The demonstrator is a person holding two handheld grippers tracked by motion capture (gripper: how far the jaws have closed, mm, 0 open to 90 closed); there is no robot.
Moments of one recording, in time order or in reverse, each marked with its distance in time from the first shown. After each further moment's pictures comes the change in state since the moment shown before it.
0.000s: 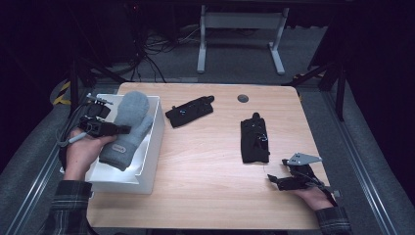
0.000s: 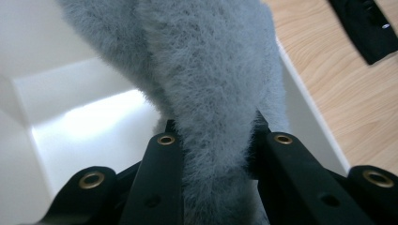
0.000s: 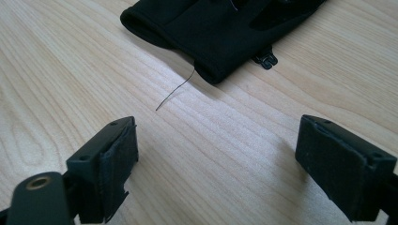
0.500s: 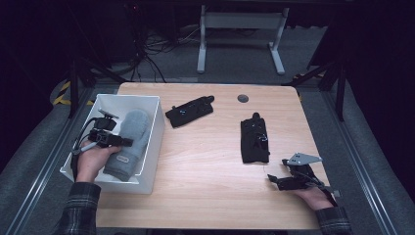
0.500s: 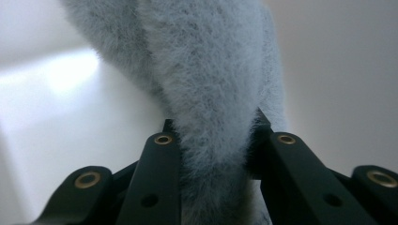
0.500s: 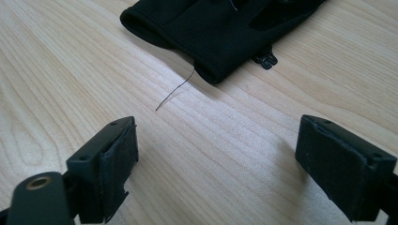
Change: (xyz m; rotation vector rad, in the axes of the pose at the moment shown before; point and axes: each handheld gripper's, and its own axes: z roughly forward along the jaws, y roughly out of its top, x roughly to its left) left arm 0.039 -0.027 0.061 0.118 0.022 -0.096; right arm 0.000 0.000 0.000 0.000 0.000 0.000
